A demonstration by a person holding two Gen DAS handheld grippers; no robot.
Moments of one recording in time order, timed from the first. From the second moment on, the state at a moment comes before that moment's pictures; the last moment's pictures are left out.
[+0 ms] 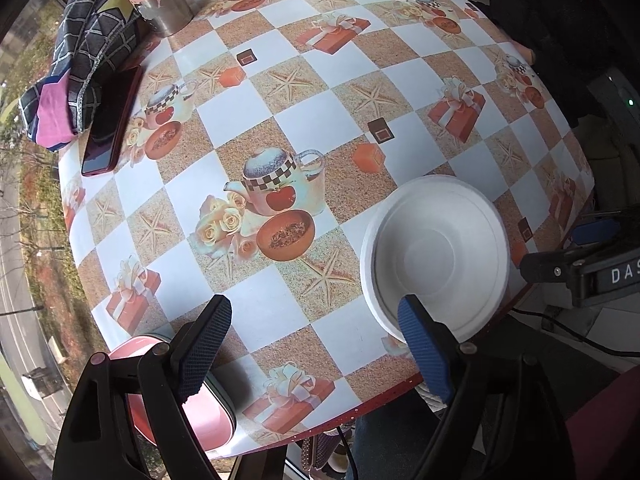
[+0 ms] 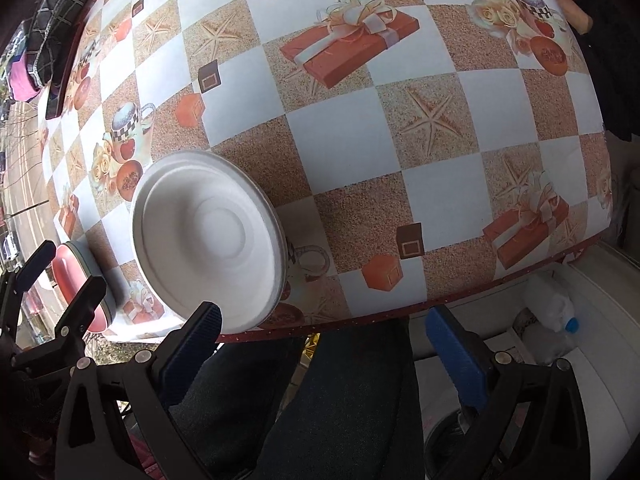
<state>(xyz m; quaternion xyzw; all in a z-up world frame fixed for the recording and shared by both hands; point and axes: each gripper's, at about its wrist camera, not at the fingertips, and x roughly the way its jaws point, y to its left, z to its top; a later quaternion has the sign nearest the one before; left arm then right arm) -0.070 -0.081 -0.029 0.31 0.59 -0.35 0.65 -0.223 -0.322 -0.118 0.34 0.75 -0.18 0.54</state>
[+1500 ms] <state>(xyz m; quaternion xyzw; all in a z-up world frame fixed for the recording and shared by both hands) -0.076 -0.096 -0.082 0.30 0.64 -0.29 0.65 -0.199 -0.304 -0.155 0.25 0.75 -0.17 0.58</state>
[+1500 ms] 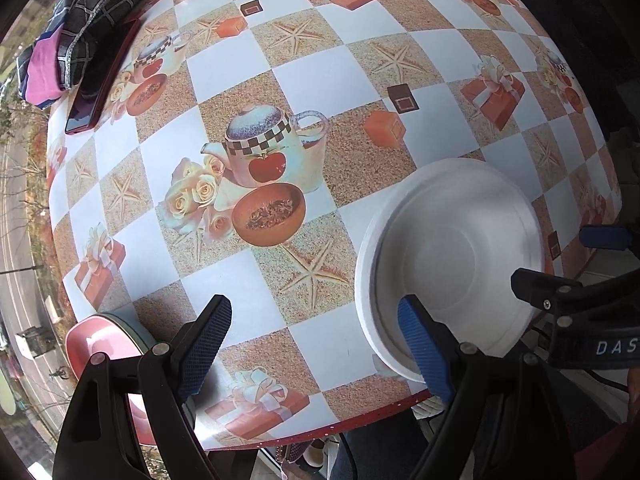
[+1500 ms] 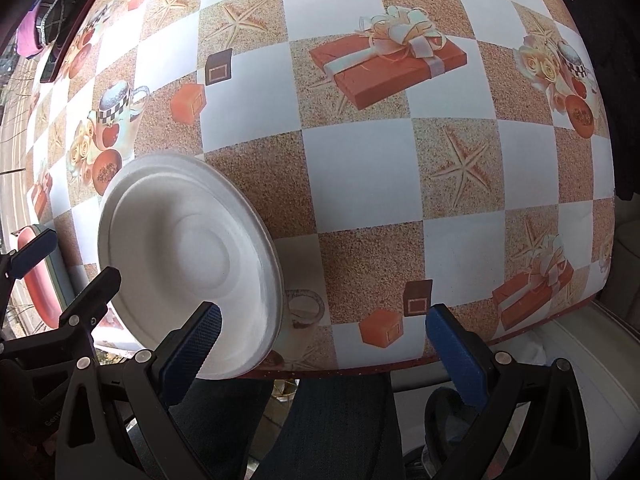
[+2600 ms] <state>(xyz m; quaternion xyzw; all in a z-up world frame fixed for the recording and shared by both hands) -0.082 -0.083 -0.146 0.23 0.68 -0.27 0.64 -0.205 -0.304 -0.204 0.27 0.74 -0.16 0.59</state>
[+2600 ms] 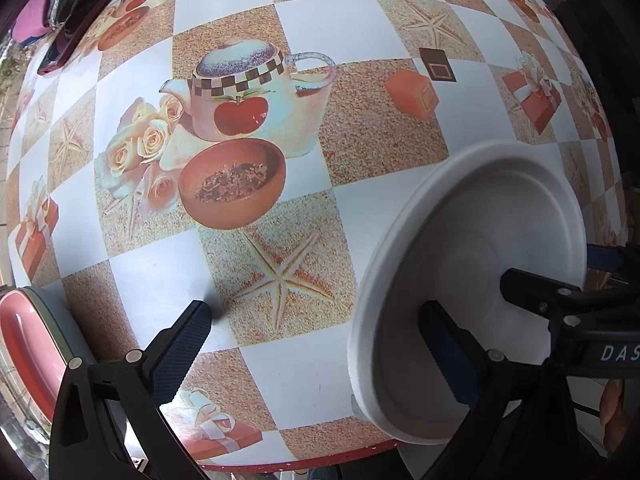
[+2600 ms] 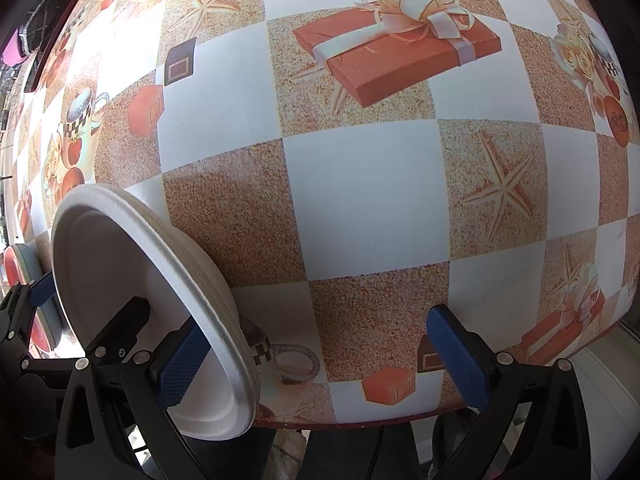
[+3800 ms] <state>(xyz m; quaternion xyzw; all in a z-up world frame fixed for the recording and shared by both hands) -0.083 -0.098 -0.132 0.25 0.69 -0.31 0.60 -0.159 -0.294 -0.197 0.27 0.77 -0.07 0.57</state>
